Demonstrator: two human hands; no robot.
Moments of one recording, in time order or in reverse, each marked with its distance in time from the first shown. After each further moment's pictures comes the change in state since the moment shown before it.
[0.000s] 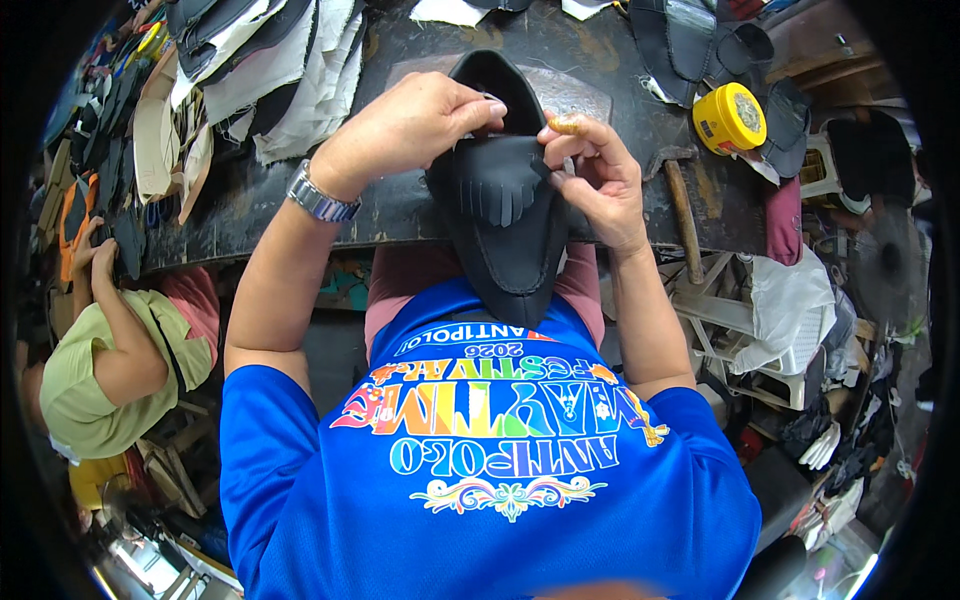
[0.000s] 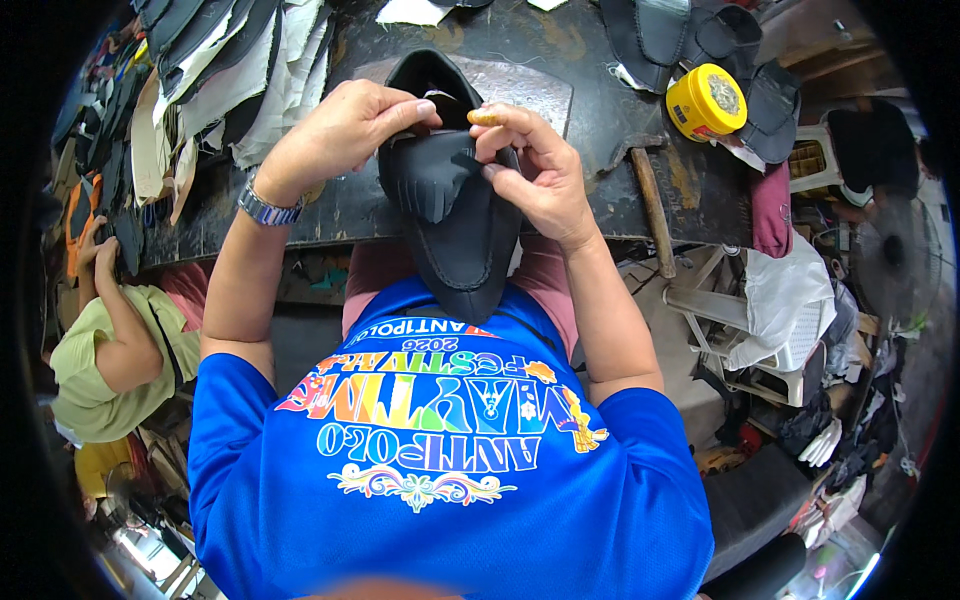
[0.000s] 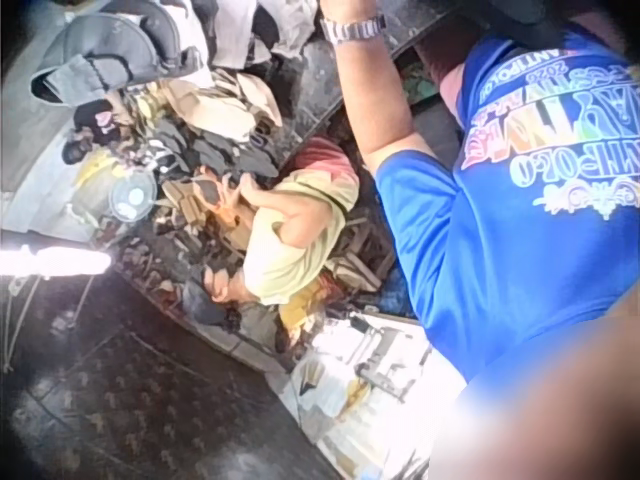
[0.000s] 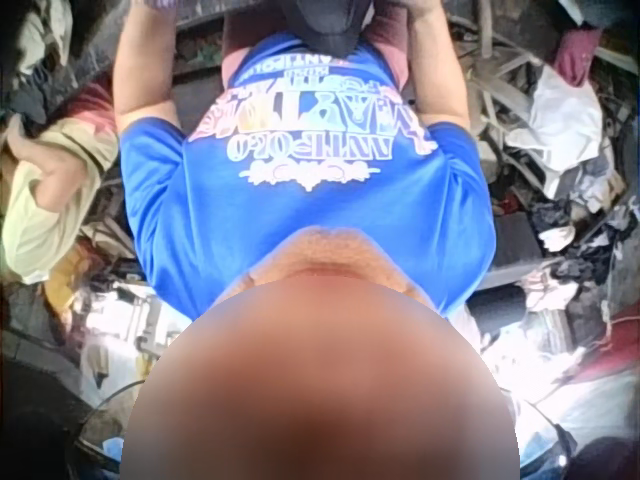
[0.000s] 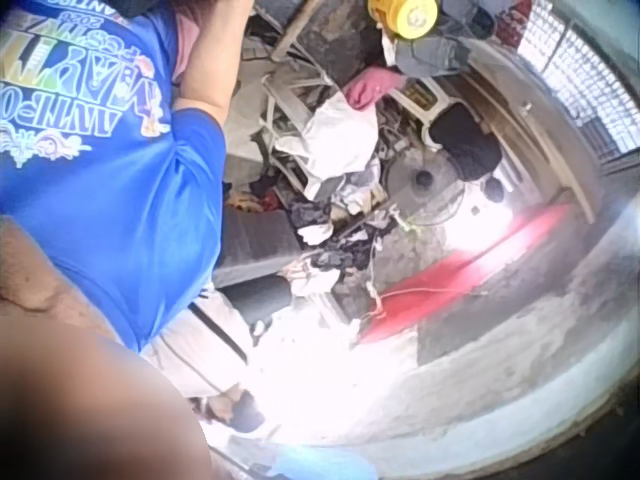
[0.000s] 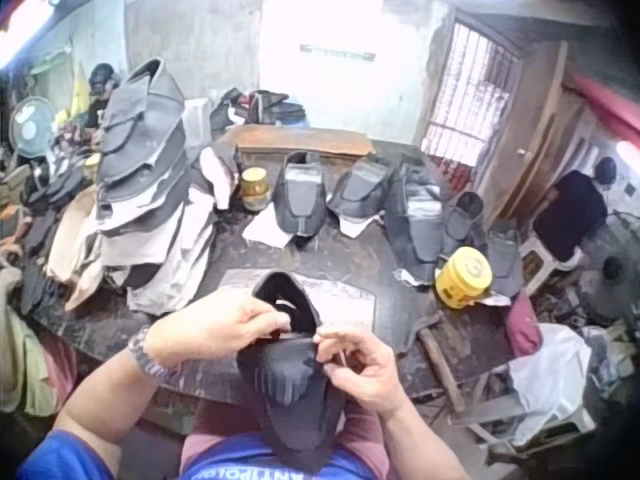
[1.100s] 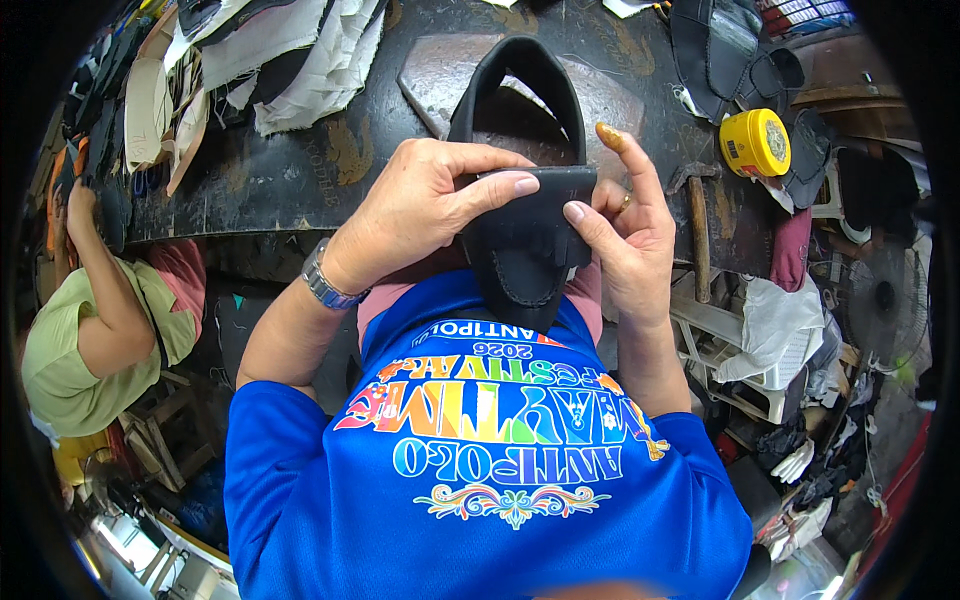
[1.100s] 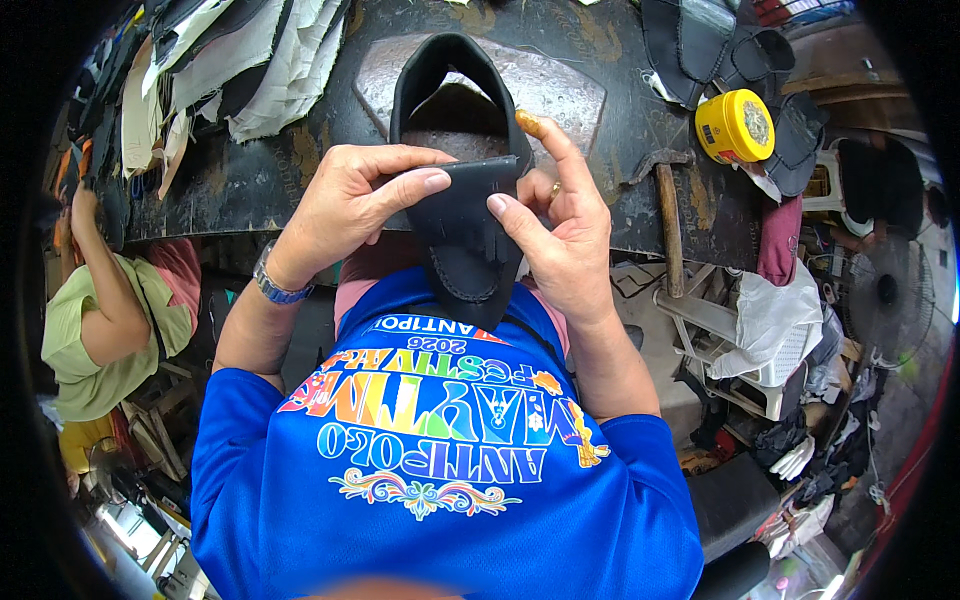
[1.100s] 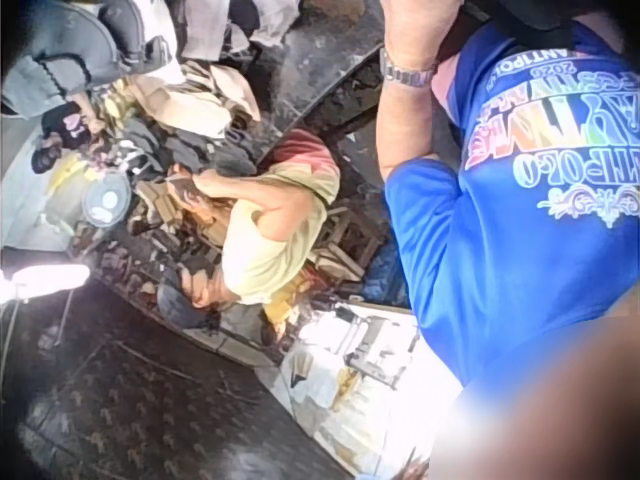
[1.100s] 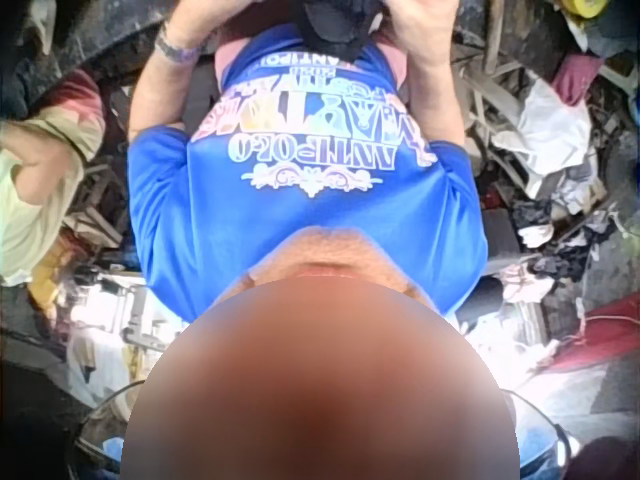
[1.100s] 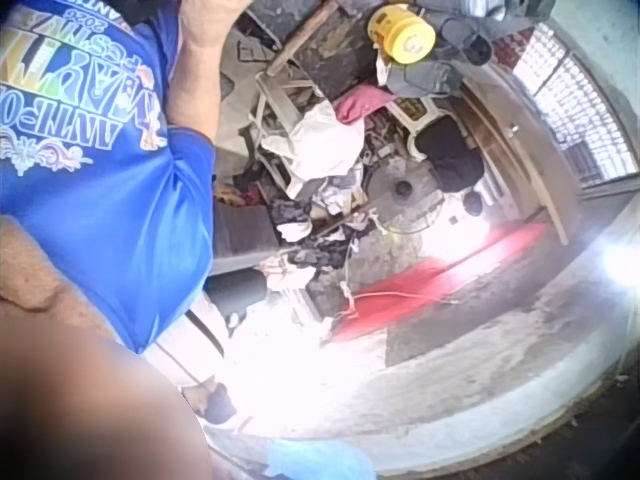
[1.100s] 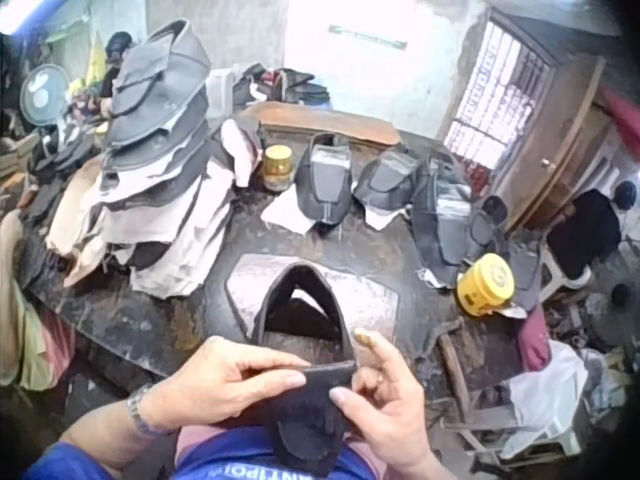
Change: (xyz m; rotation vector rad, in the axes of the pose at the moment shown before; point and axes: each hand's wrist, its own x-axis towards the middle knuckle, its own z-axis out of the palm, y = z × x) left_hand -0.062 0.007 0.040 -0.478 0.184 -0.048; right_hand -0.013 -0.061 0.044 0.034 0.230 0.472
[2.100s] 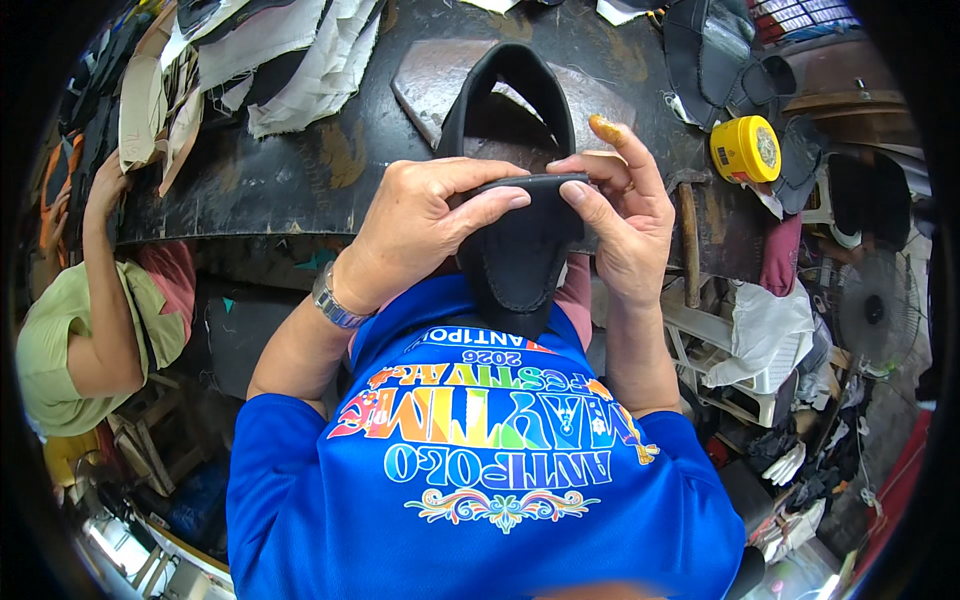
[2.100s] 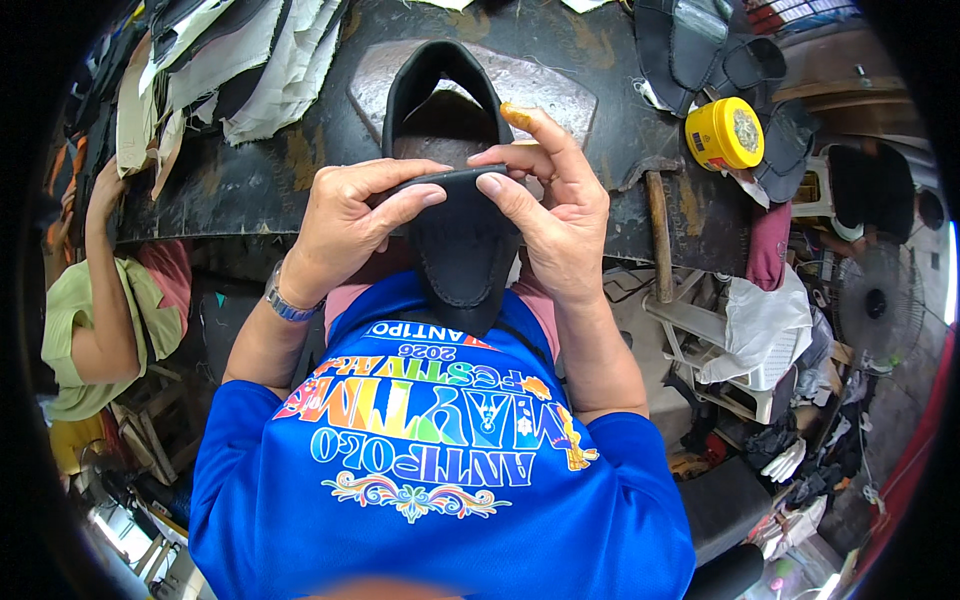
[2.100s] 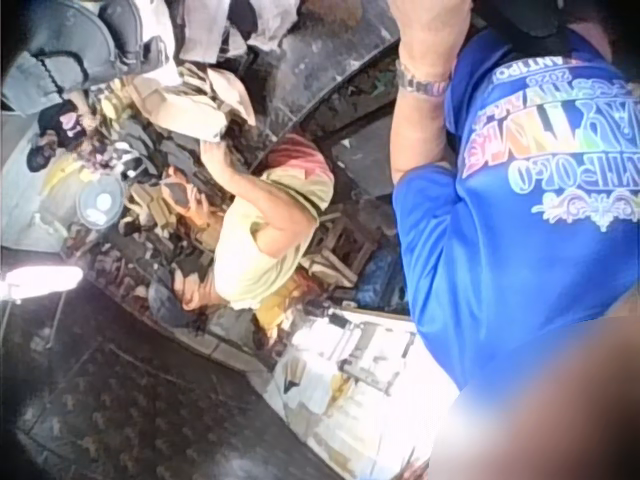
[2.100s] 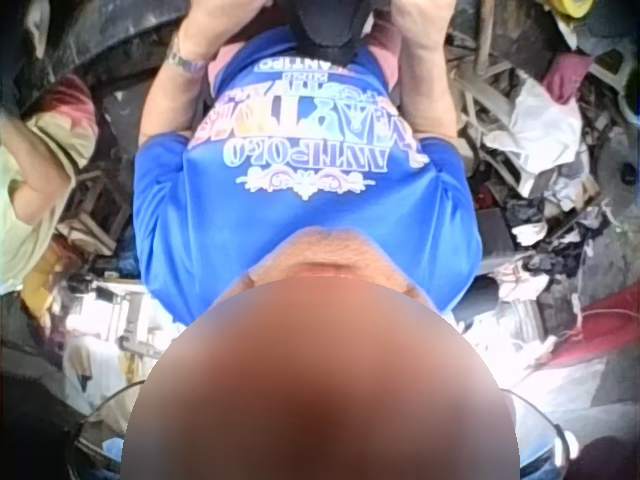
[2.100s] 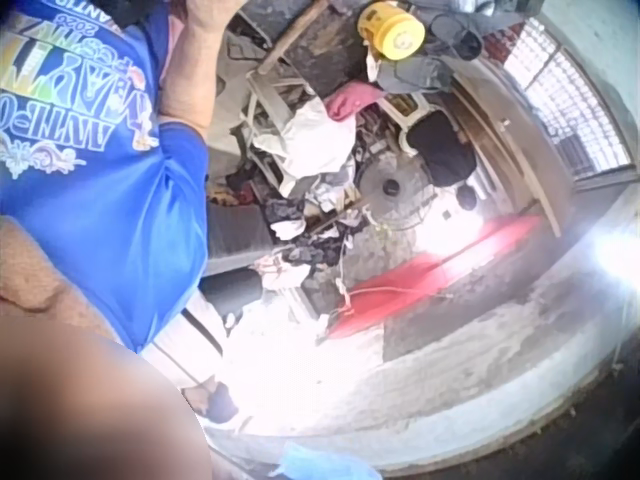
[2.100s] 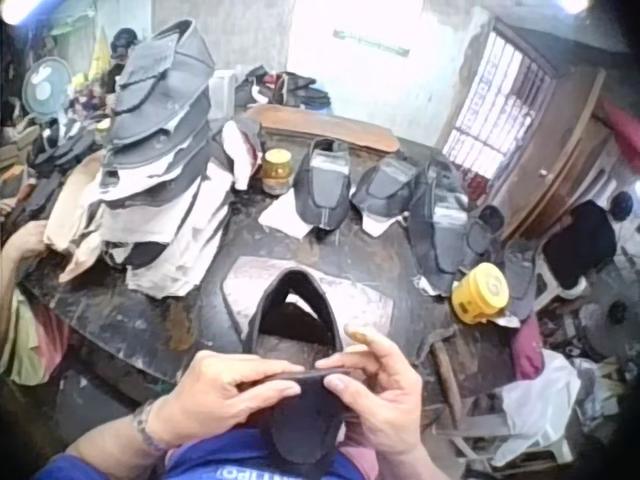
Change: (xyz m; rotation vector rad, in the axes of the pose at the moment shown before) left_hand -0.007 -0.010 0.018 0.057 0.189 0.188; right_hand 0.023 0.011 -0.005 0.001 -0.013 -0.202
